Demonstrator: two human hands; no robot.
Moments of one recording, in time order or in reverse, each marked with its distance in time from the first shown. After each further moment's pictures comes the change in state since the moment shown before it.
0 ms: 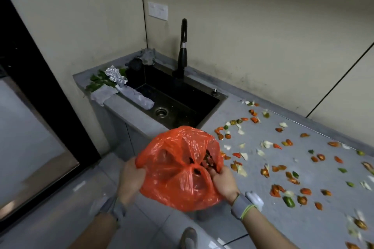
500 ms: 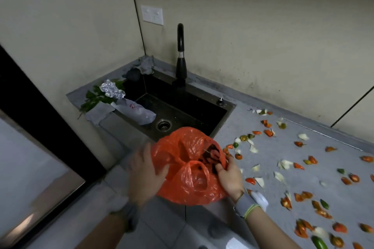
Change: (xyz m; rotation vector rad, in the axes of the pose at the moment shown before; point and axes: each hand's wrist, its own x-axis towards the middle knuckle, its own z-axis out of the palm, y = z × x) left_hand 0.094 0.061 0.042 0.485 0.086 0.306; right_hand 0.111 -0.049 -0.012 0.064 0.093 0.034
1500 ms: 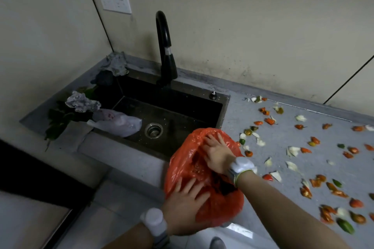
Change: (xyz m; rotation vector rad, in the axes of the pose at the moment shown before) left_hand 0.051 -0.017 0.050 0.420 -0.755 0.975; right_hand 0.094 -0.065 0.056 -0.998 -0.196 -0.513
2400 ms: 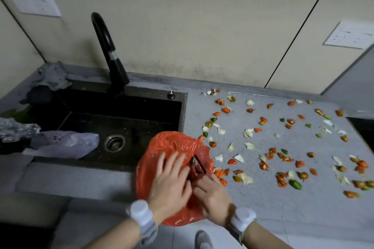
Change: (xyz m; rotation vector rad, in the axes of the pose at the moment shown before) left_hand 0.042 0.009 -0.035 0.080 0.566 0.116; right_hand -0.139 -0.032 0.061 0.141 0.623 -0.070
